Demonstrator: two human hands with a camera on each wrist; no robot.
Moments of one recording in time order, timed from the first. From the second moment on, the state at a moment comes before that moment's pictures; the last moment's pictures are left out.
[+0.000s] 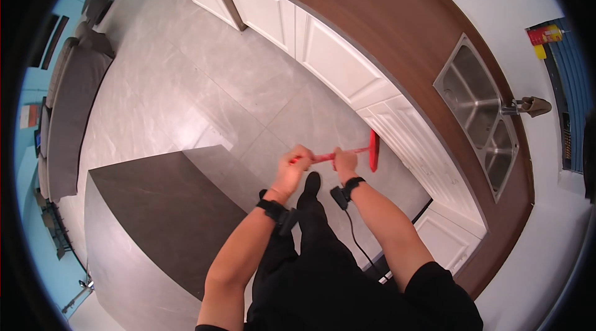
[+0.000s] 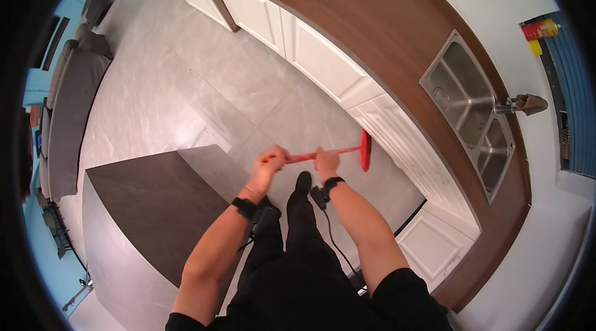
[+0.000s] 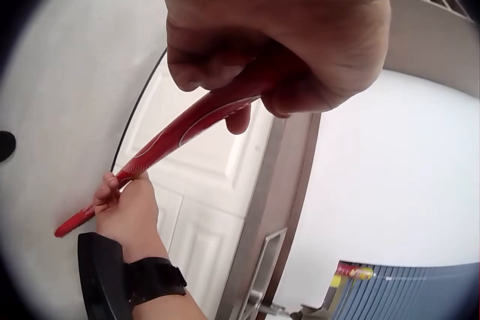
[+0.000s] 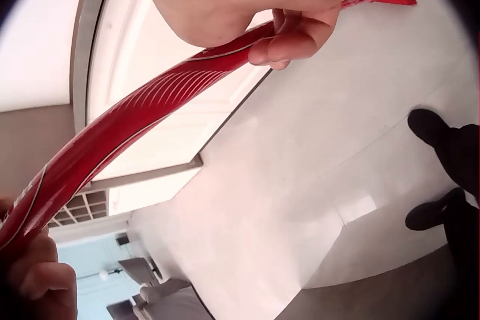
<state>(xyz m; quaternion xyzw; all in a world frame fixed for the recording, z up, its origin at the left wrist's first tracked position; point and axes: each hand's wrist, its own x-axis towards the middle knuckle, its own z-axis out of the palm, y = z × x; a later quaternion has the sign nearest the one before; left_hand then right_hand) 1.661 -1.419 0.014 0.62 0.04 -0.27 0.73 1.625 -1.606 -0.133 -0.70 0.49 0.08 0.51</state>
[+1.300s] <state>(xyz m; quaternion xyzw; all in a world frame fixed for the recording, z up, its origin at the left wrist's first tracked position) 1.527 -1.288 0.061 0.60 -0.15 -0.28 0.73 1.459 -1.492 -0.079 -0.66 0.51 0.12 0.54</state>
